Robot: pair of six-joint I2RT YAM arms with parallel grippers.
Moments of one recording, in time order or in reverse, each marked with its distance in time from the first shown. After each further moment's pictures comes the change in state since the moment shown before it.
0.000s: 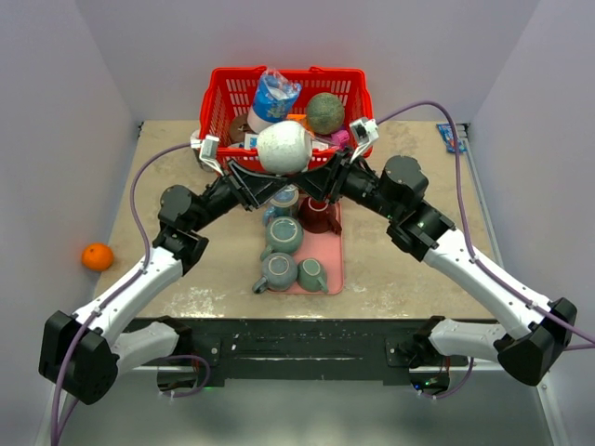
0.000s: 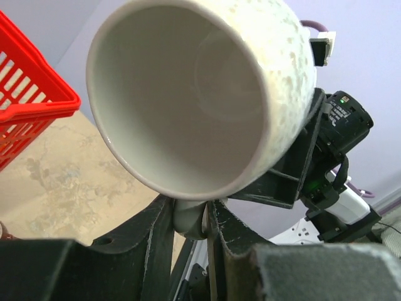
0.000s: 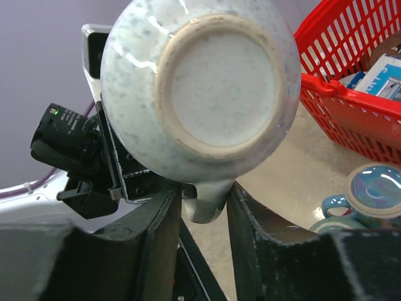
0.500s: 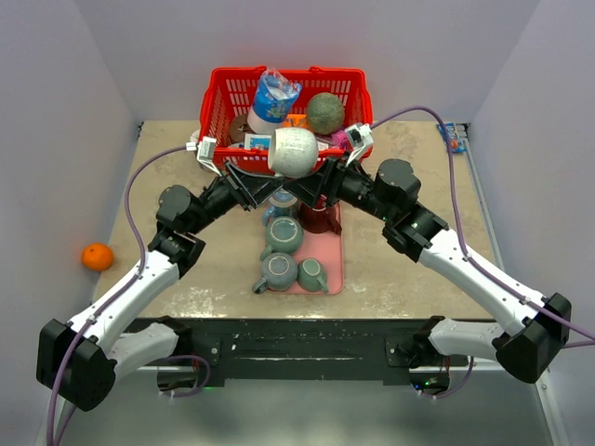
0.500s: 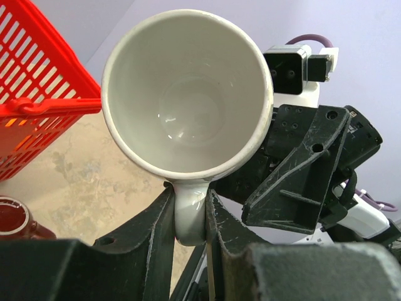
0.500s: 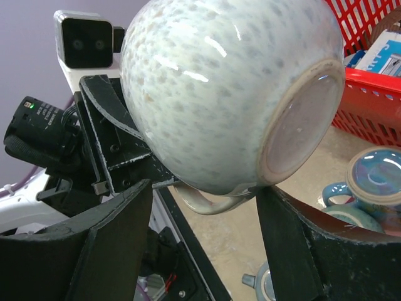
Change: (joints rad) left arm 0.000 -0.043 0.000 -0.104 -0.066 0.042; right arm 0.000 0.016 -0.043 0.024 0.002 0.021
